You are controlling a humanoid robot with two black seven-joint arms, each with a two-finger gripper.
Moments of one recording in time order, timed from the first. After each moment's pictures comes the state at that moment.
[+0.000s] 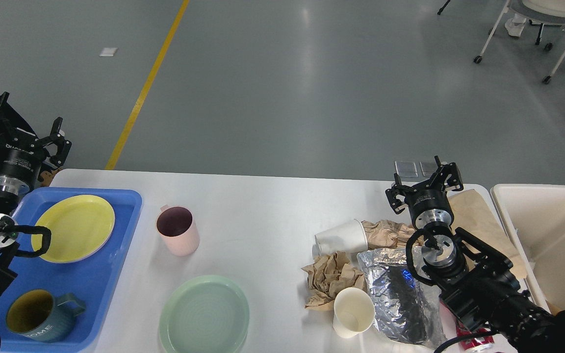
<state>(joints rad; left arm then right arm) -0.71 0.43 -0.96 -0.36 -0.04 -0.59 -0.39 0.60 -0.08 0.80 0.55 0.23 0.12 0.45</state>
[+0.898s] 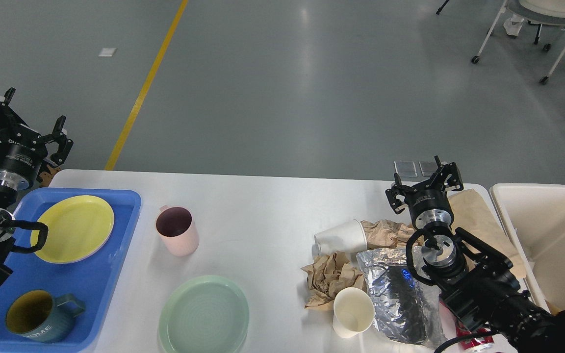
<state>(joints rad) -0.73 0.46 -0.88 -0.36 -0.02 -0.57 -0.36 0.60 -0.08 0.80 0.55 0.23 0.12 0.45</state>
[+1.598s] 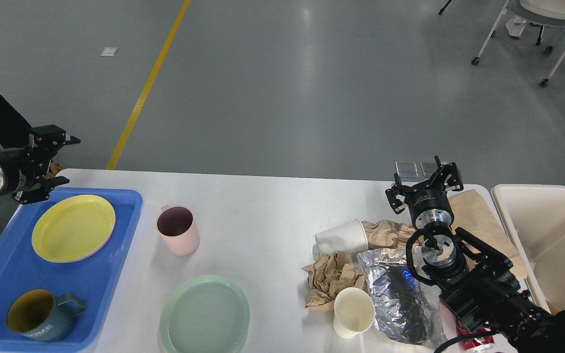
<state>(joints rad) -1.12 0.65 0.38 -0.35 -0.02 -0.68 -0.05 0.60 -0.08 0.80 0.55 0.23 0.12 0.45</state>
